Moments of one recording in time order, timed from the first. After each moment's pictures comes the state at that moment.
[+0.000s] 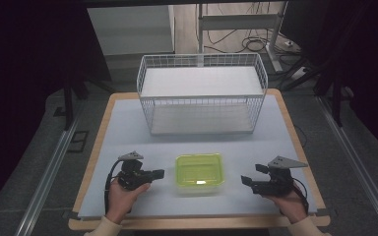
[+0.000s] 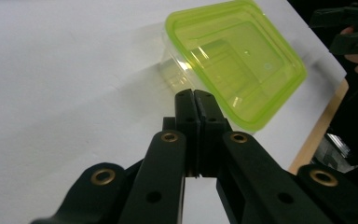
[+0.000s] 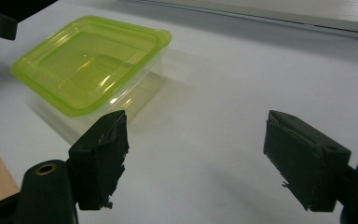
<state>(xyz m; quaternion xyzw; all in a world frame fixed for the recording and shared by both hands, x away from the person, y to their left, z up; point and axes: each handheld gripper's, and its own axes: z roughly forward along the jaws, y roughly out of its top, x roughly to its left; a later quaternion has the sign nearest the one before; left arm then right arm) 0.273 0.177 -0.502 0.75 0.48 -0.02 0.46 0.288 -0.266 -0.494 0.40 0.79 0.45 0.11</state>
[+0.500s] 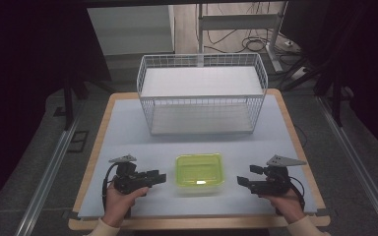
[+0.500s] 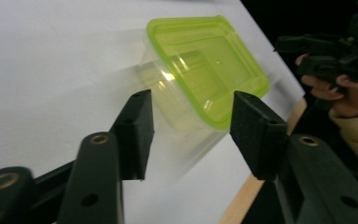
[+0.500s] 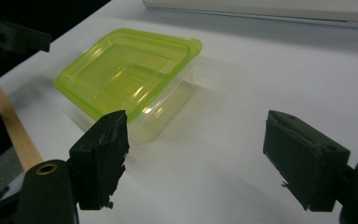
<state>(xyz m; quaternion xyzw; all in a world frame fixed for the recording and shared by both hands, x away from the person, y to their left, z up) 0.264 0.185 -0.501 0.70 0.50 -0.07 0.51 0.290 -0.260 -0.492 0.40 0.78 0.48 0.06</state>
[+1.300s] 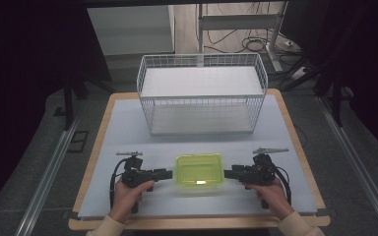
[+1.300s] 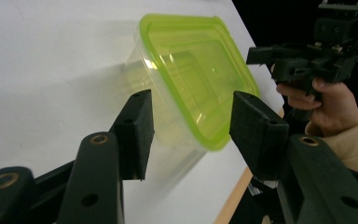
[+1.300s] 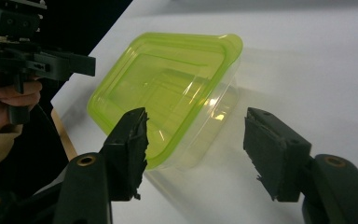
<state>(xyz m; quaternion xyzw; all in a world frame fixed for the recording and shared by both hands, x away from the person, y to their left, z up) 0.288 0.172 -0.511 0.68 0.51 -0.13 0.50 0.323 -0.229 -0.501 0.44 0.76 0.48 -0.08</state>
